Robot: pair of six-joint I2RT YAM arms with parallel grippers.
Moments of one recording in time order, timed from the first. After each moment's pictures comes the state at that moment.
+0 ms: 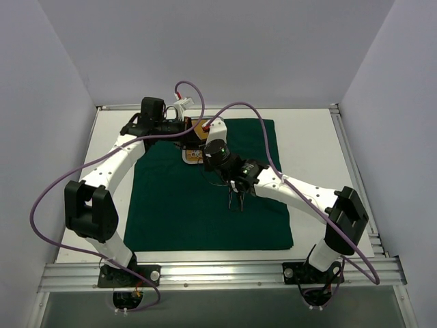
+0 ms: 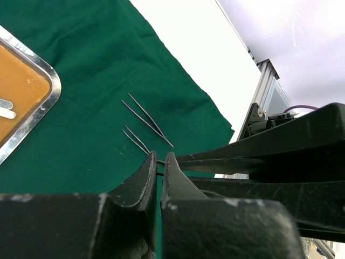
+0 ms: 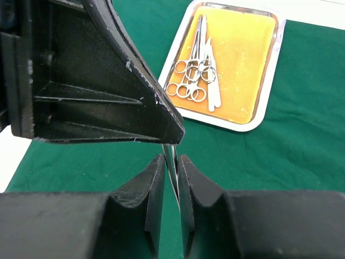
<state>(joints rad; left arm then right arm) -0.31 1.69 1.48 -0.46 0.90 -0.20 0.94 1.61 1.29 -0.16 0.46 0.36</state>
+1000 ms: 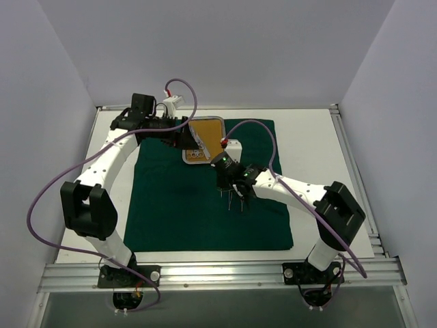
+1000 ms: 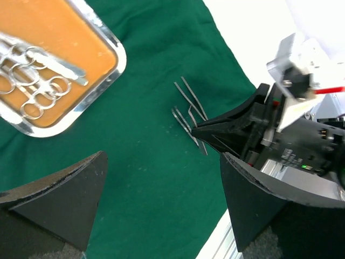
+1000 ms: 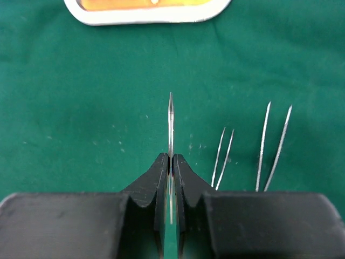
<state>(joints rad) -0.25 1.71 1.58 -0.68 0.75 -0.04 0.87 1.65 1.13 -0.32 0.39 0.69</state>
